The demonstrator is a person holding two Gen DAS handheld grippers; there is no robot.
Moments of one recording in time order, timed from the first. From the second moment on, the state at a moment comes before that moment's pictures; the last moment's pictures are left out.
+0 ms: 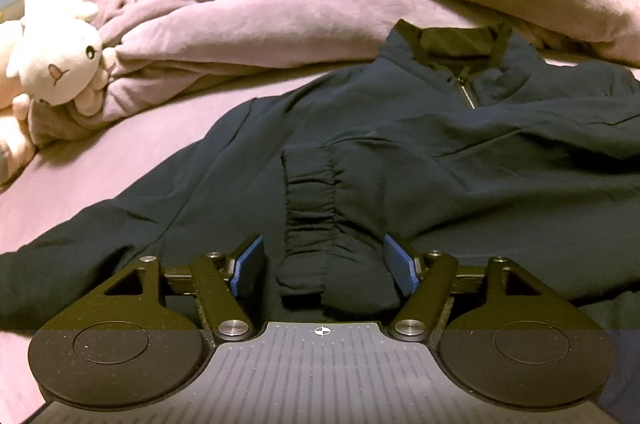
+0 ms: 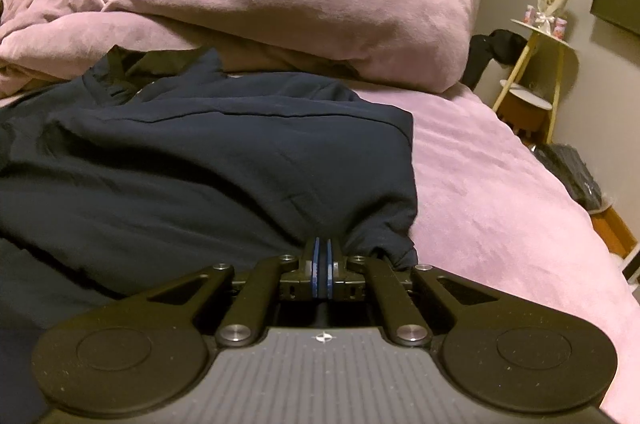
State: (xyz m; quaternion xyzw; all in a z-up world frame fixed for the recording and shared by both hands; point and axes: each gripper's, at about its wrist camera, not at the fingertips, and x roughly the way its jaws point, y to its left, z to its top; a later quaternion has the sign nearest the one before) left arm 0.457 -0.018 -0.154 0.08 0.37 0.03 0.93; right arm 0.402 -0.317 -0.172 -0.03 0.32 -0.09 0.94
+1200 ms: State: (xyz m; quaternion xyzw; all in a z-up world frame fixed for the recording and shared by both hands) left arm 0.328 0.430 -0.173 -0.47 0.27 0.24 0.81; right arm 0.236 -0.282 -0.142 0.26 0.34 -0.05 0.90
